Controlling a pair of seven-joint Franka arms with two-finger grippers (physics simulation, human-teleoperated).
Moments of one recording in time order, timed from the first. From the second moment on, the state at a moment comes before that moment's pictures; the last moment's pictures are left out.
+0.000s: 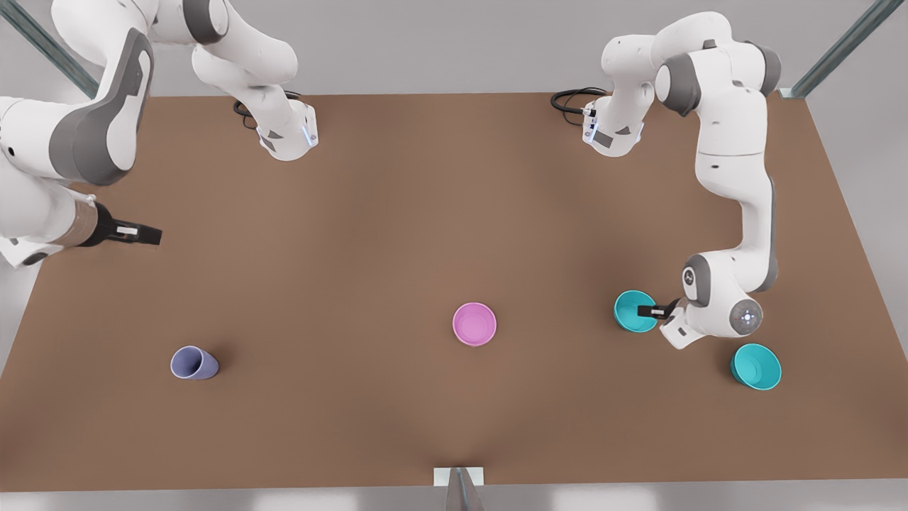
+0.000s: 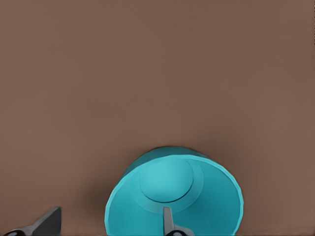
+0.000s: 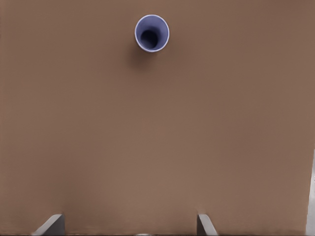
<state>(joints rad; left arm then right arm) -0.07 0.66 0.13 -1.70 -0.17 2.04 0.23 0.02 0.25 -0.10 -1.23 -0.07 1.21 0.02</state>
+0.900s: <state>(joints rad) -0.37 0.76 -0.01 -1.24 -0.27 1.92 0.09 0.01 0.21 -0.08 -1.29 -0.08 1.21 -0.22</state>
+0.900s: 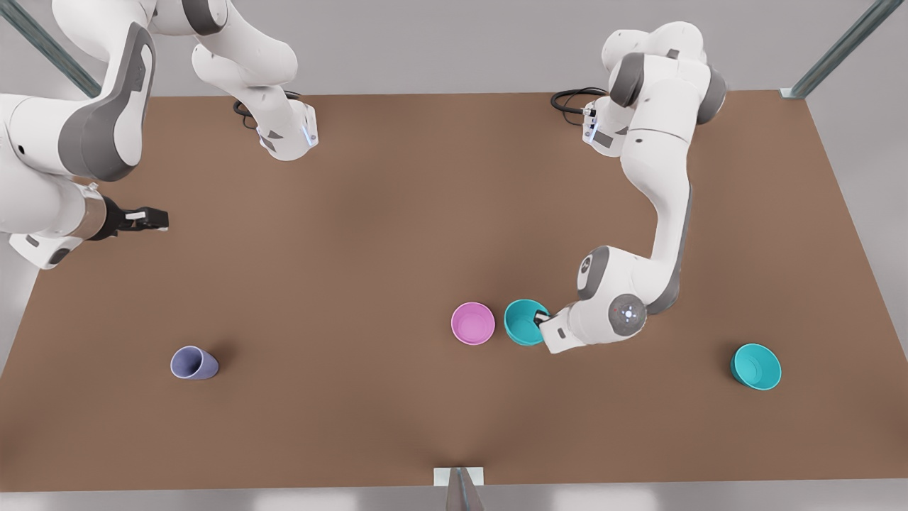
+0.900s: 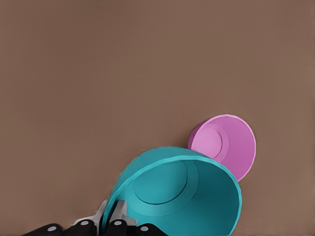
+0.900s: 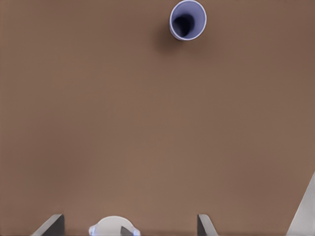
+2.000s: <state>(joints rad) -0.24 0.68 0.00 -1.05 -0.28 1.67 -0.60 0.01 0.23 -0.08 -1.30 -0.08 1.22 -0.28</state>
